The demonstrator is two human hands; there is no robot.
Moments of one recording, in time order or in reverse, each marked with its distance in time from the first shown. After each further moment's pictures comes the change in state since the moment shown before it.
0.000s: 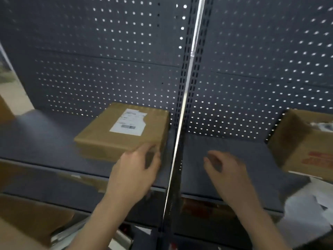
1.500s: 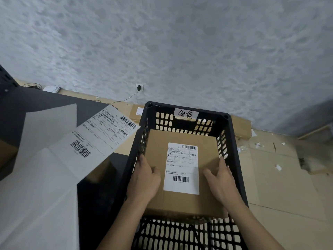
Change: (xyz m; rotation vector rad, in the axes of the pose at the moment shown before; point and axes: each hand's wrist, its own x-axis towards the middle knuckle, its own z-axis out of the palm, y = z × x) left_hand -0.201 0.371 0.502 0.026 -1.381 0.606; right_hand -0.343 0.375 -0.206 0.073 0.858 1.589
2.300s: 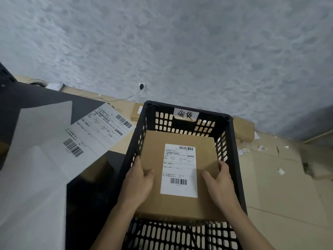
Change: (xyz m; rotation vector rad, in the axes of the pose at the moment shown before) left_hand -0.004 -0.008 -0.003 -0.206 -0.002 0.012; right_hand 0.000 -0.001 -0.003 0.166 0.016 0.017
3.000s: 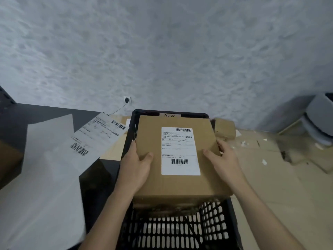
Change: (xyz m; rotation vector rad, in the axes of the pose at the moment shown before) left_hand -0.051 0.055 -0.039 -0.152 0.006 0.239; right_hand -0.046 -0.042 -0.066 0.118 0.150 -0.168
